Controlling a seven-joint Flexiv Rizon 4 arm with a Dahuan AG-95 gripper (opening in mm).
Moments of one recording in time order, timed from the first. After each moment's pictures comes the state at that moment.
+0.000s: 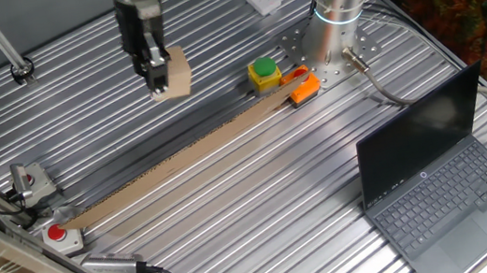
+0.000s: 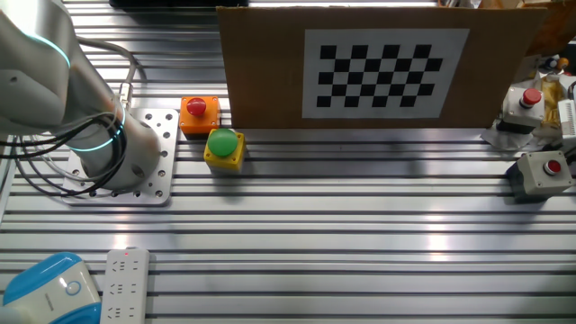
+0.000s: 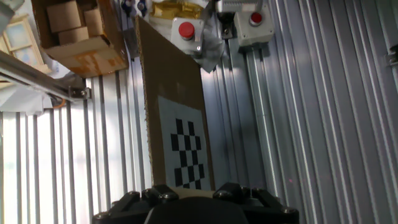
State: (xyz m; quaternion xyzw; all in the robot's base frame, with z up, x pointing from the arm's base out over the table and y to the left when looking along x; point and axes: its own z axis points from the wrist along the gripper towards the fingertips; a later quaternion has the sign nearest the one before) arm 0.556 0.106 0.427 0.04 1.00 -0.01 0.06
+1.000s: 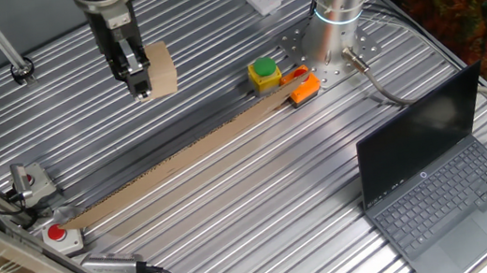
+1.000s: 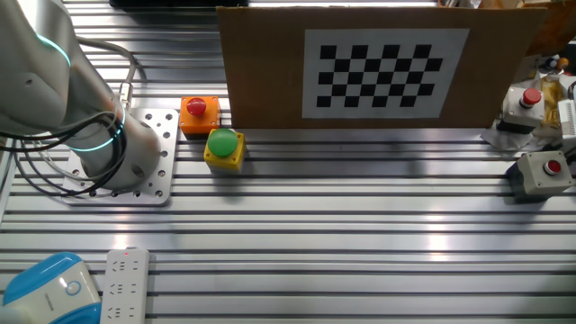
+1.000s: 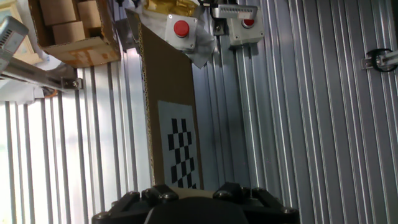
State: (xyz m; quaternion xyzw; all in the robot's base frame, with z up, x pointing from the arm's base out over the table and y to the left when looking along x) arm 0.571 0.119 0.446 0.04 1.00 -0.04 0.03
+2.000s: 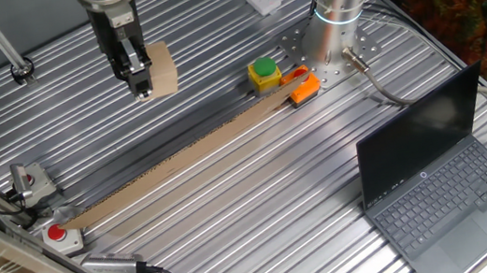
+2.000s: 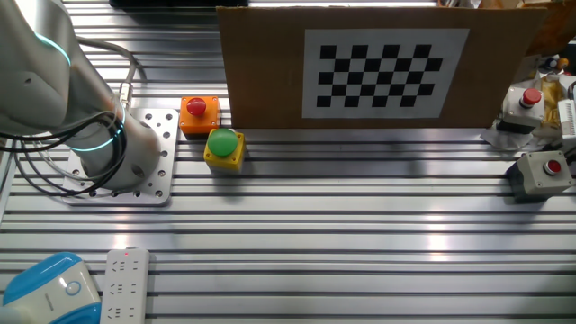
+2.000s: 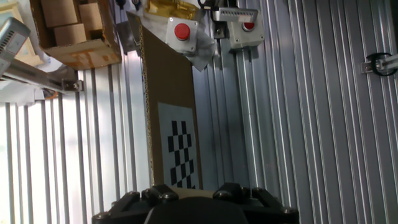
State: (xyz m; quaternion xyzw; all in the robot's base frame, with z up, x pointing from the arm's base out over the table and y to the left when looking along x) arm 0.572 0.120 0.447 0.03 1.00 -0.04 0.04
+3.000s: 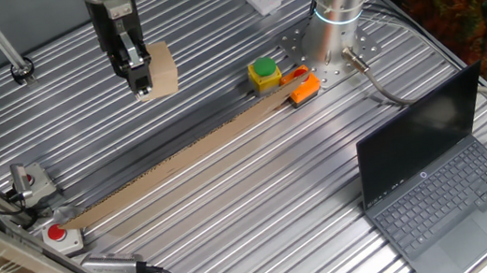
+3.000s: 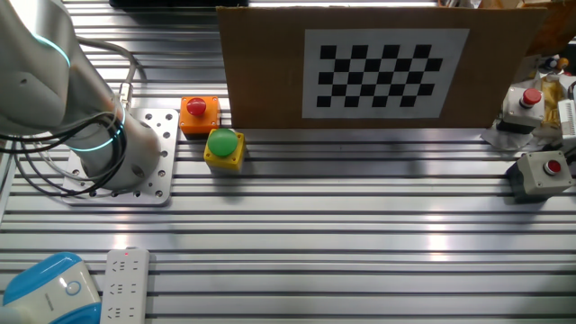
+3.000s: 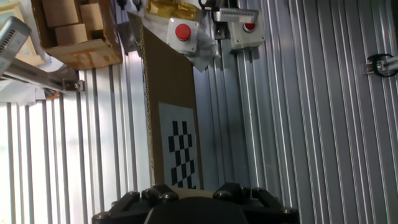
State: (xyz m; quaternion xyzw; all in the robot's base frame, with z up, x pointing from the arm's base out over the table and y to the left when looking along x) arm 0.574 0.120 0.448 0.03 1.00 0.00 0.03
